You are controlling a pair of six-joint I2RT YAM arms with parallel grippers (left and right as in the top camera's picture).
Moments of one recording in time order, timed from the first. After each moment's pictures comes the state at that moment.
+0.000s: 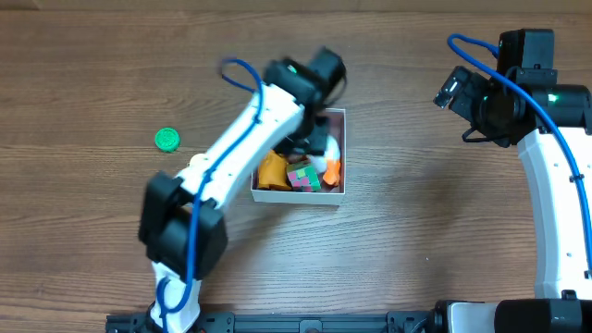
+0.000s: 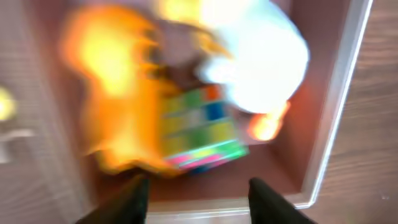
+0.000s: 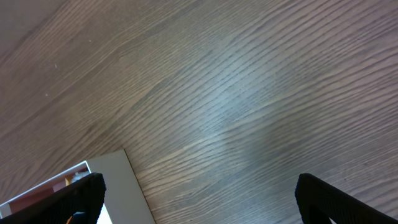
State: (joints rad) left arm -0.58 2.02 1.93 -1.42 0.00 -0.53; right arm -0.03 1.53 1.57 -1.11 0.01 0.52
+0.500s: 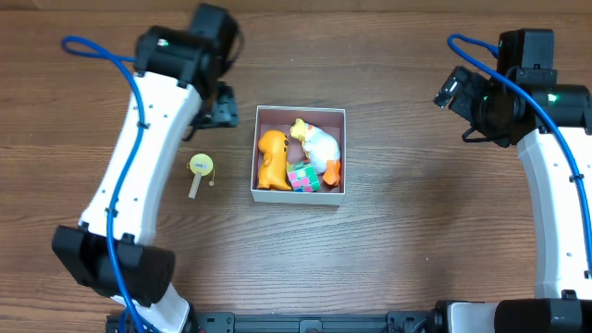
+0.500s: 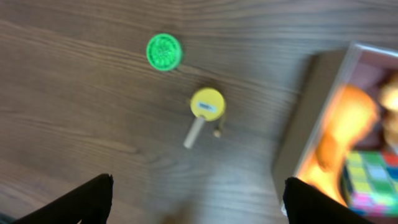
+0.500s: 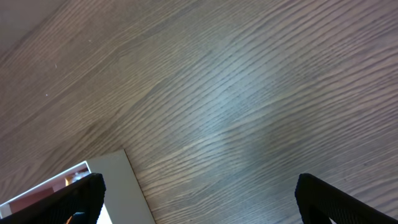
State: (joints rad) left arm -0.22 1.81 1.90 -1.53 -0.26 -0.45; right arm -0.03 1.53 1.57 -1.11 0.00 0.52
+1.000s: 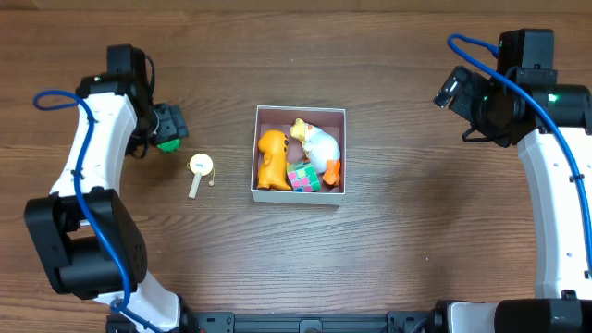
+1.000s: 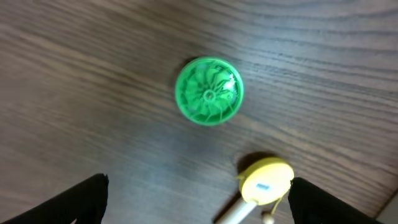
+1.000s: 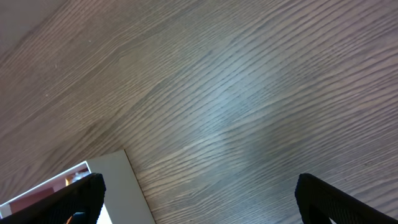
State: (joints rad) left arm 0.14 1.83 1.42 -0.97 -0.06 -0.23; right arm -0.03 1.53 1.57 -1.11 0.00 0.52
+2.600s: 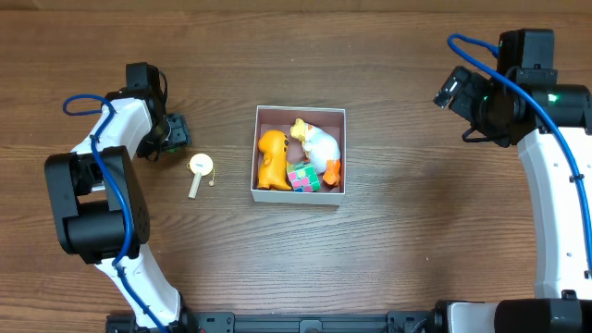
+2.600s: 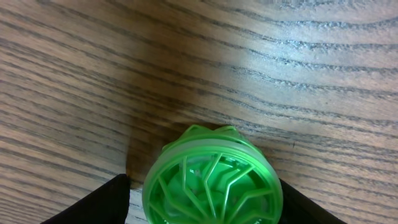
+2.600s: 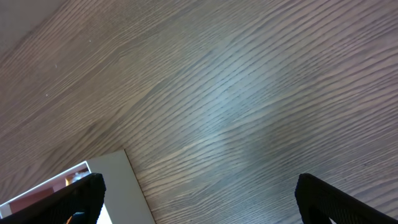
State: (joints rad) left arm 0.14 2.03 1.34 -0.71 -0.08 -0.20; right arm -0.03 1.53 1.57 -1.11 0.01 0.52
